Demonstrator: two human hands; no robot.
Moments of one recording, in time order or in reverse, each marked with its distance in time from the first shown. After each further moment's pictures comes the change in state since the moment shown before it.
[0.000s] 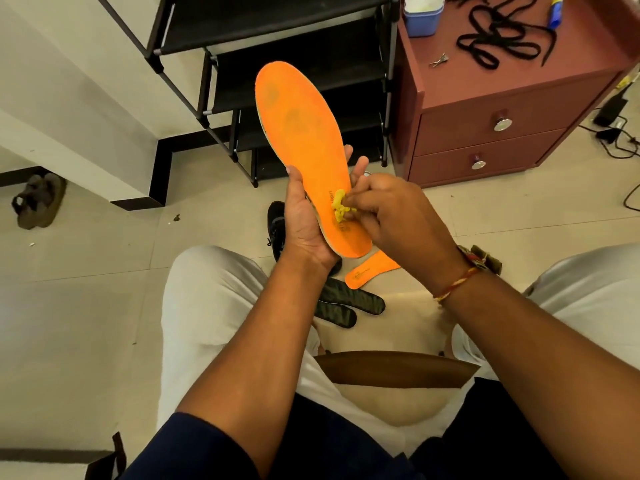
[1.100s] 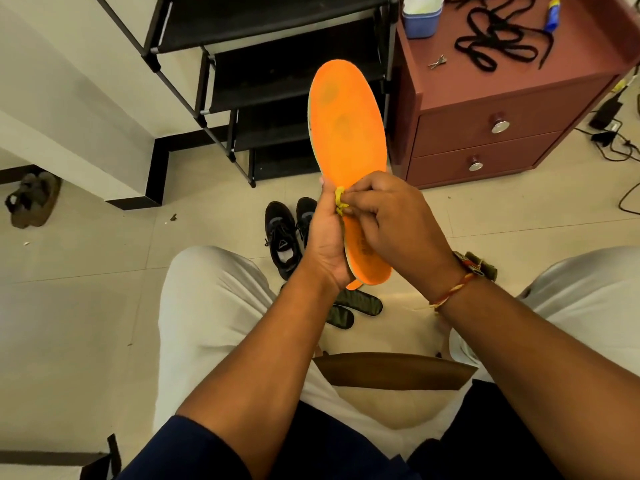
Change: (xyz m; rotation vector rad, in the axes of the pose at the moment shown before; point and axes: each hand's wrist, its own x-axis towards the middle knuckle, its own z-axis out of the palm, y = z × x) left_hand -0.012 -0.027 0.007 0.008 -0.001 -0.150; right_hand -0.002 -0.009 0.003 -0.012 0.061 0.086
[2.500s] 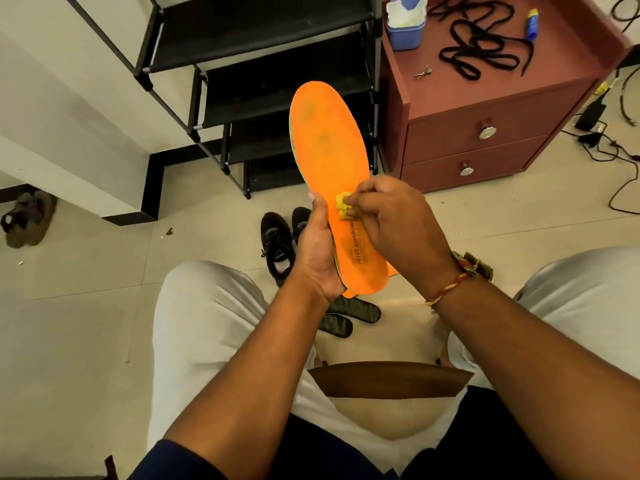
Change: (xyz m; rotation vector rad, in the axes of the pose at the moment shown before) left_hand 0.000 0.000 -0.006 0.036 -0.004 -0.037; right_hand 0.004 0.023 -0.004 -0.090 0.069 -0.023
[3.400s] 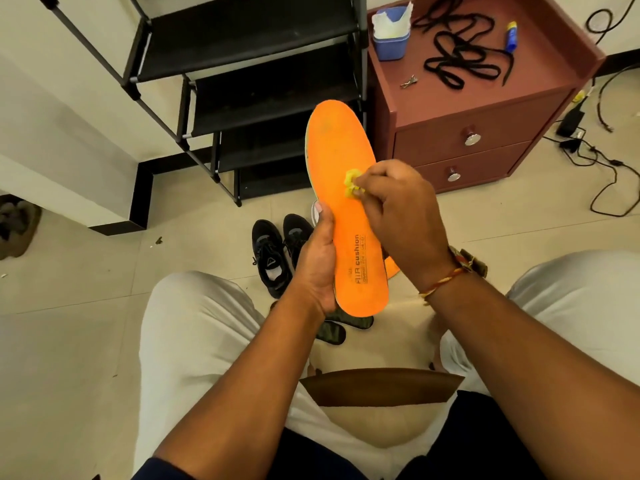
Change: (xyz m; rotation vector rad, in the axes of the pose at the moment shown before) left_hand -0.003 -0.007 0.007 0.160 0.056 -0.045; right_hand 0.011 0.006 -0.016 -0.039 0.163 0.088
